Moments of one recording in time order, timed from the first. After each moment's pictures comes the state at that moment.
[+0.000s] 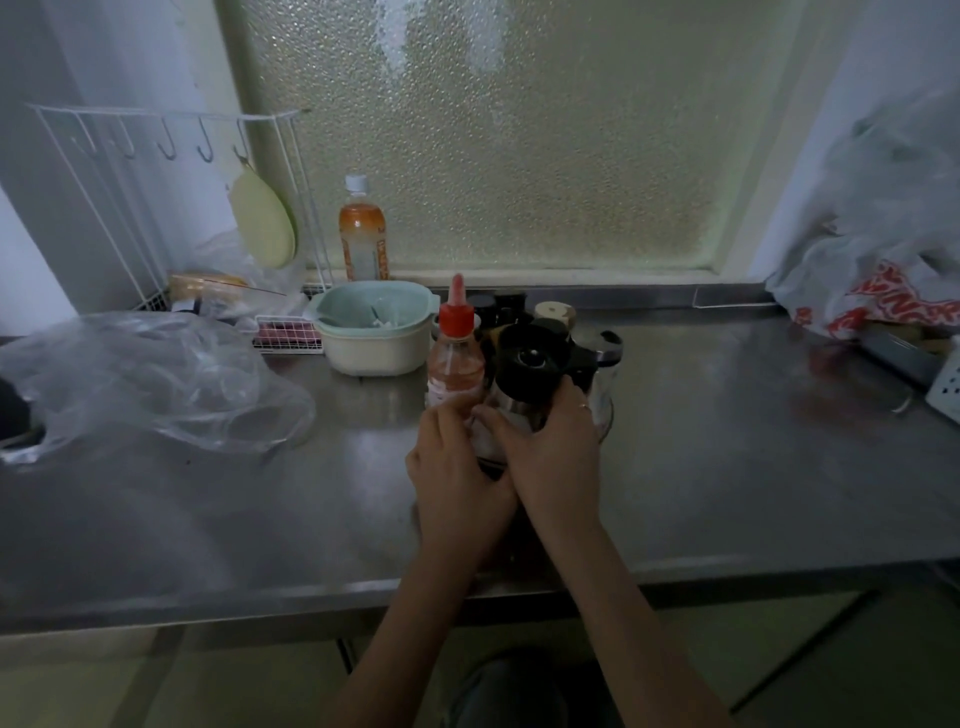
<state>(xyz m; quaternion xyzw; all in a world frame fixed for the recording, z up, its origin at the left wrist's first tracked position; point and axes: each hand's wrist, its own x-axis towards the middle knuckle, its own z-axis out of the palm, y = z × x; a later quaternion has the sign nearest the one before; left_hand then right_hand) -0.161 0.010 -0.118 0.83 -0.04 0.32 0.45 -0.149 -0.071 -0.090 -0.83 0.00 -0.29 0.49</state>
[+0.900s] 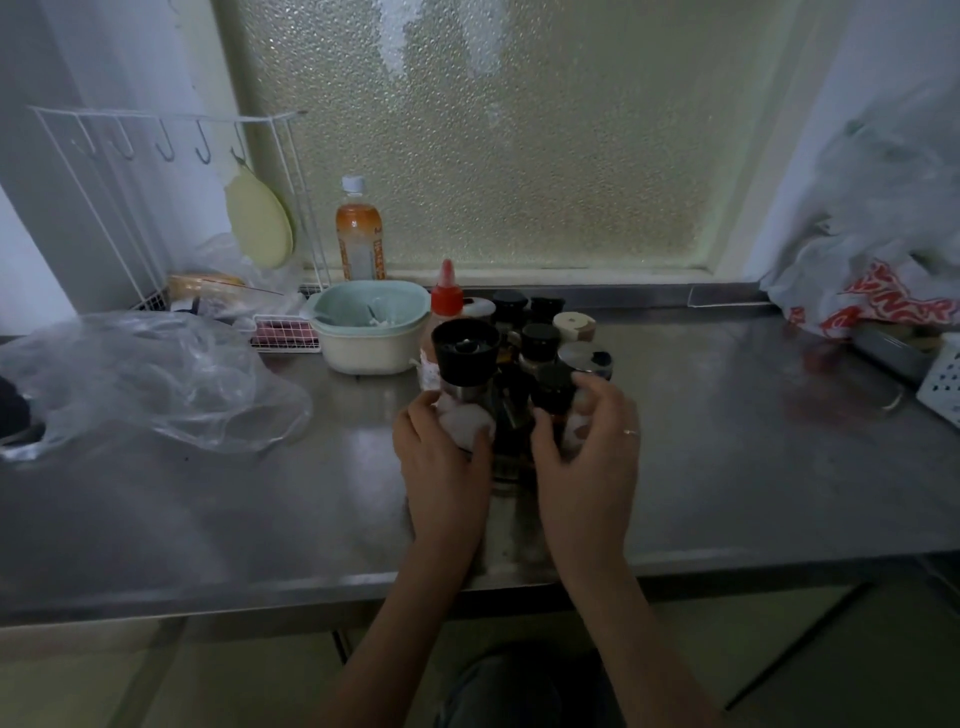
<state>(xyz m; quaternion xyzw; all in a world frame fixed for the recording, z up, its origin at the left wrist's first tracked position) -0.154 0.008 -0.122 0.82 0.05 0.32 0.48 -0.179 -0.091 -0.095 -0.80 0.00 -0.42 0.42</state>
